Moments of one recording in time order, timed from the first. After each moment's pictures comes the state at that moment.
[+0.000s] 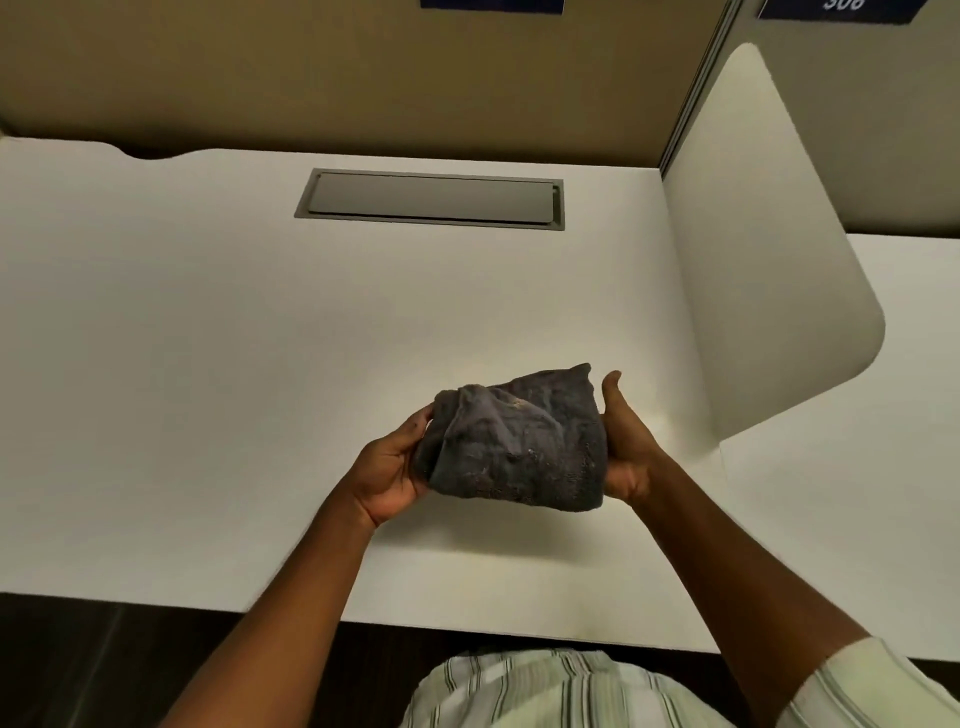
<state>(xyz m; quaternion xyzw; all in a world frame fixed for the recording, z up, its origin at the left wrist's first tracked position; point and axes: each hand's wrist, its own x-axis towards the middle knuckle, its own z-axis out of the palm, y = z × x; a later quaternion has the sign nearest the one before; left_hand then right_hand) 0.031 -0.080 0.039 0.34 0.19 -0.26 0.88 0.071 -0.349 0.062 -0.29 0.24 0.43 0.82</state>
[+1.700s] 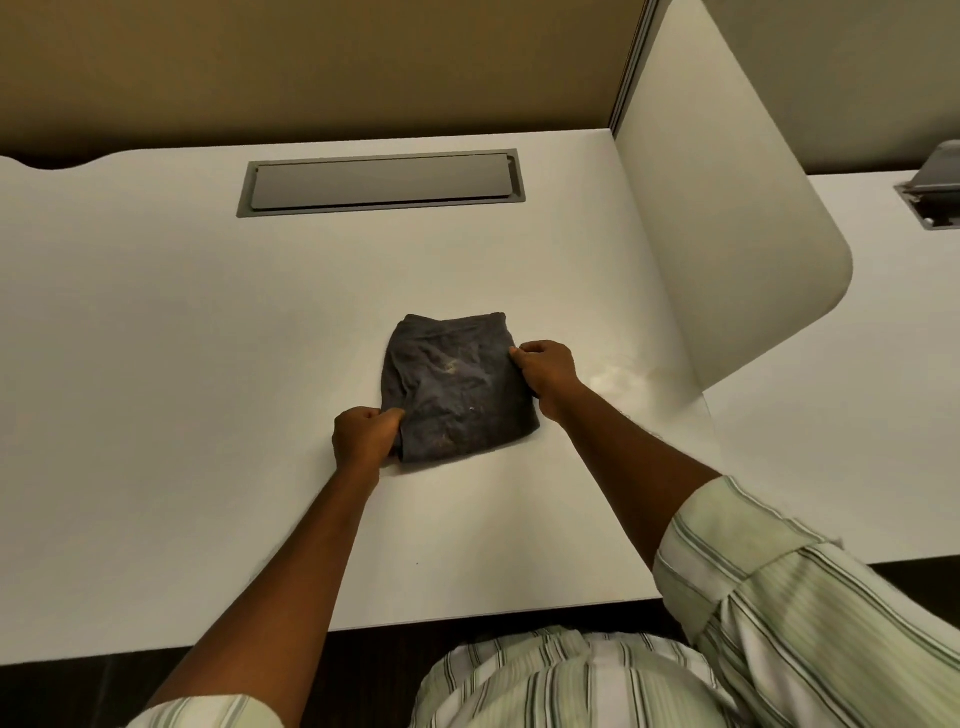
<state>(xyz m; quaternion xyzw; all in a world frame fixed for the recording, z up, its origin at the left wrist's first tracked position) 0.071 -0.066 0.023 0.80 0.36 -0.11 0.48 0.130 -0.281 0.032 -0.72 0.32 0.14 0.60</state>
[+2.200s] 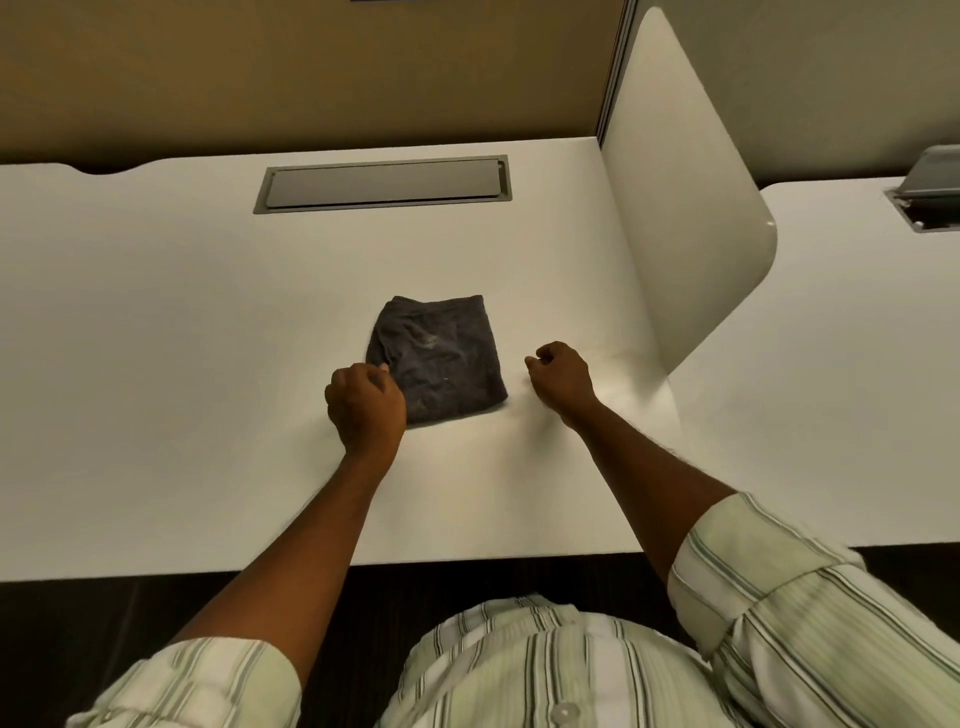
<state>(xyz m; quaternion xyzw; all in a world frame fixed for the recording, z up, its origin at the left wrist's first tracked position) 0.020 -0.124 0.061 0.91 0.25 0.13 0.31 0.059 -0.339 0.041 -0.86 0.20 0.10 0.46</state>
